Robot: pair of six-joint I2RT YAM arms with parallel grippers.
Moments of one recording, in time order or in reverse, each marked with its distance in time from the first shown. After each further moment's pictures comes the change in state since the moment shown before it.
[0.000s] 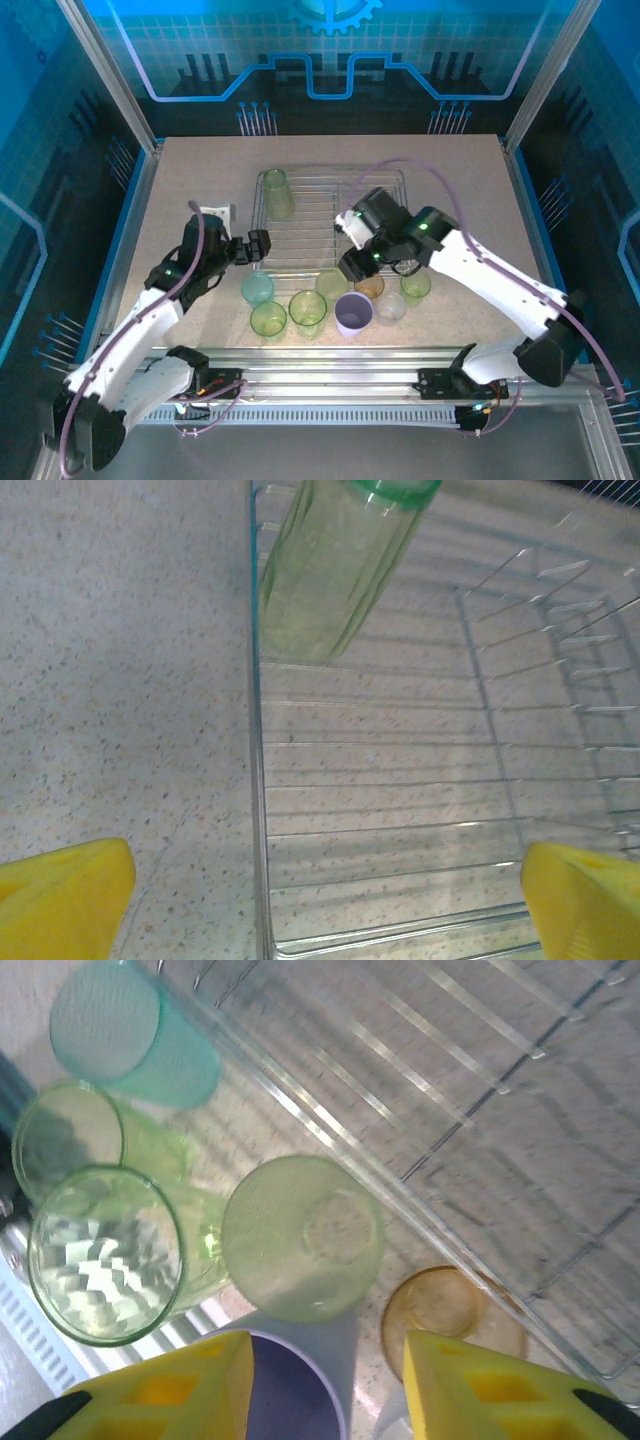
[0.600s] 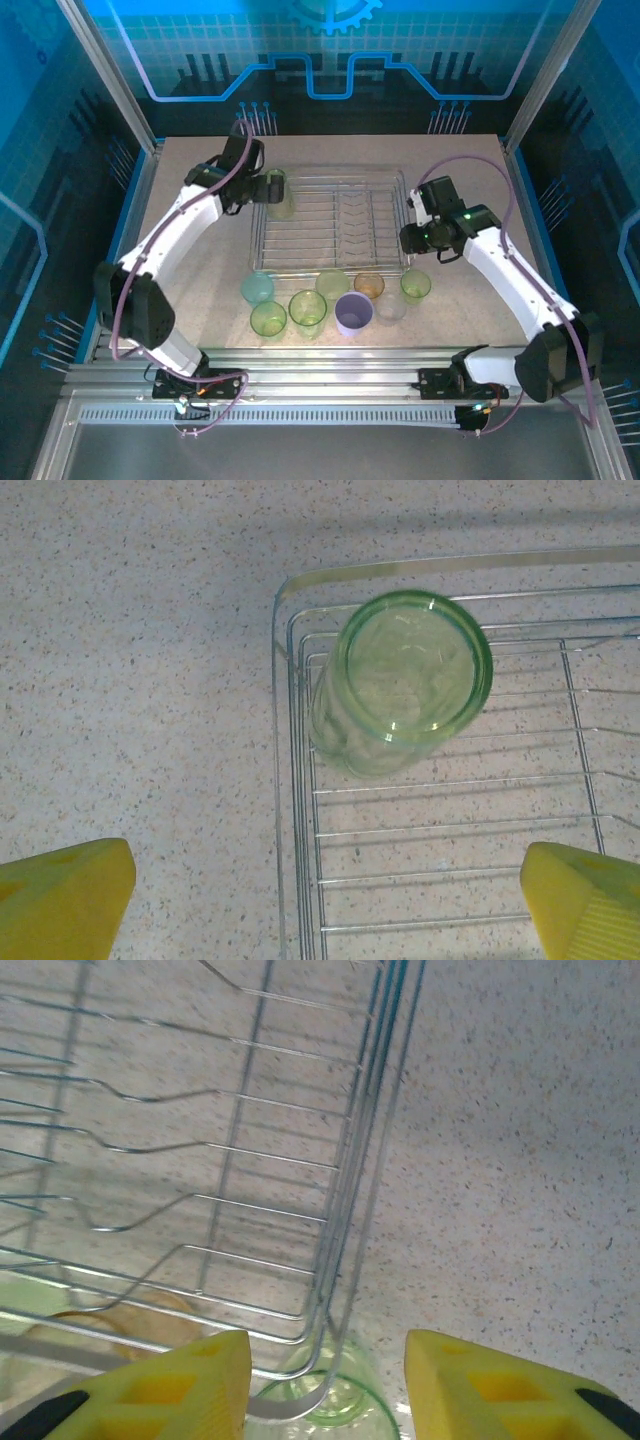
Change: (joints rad) left arm 0.000 0.679 0.753 -0.361 -0.172 0.158; right arm -0.471 -0.124 -0.208 0.104 0.174 0.059
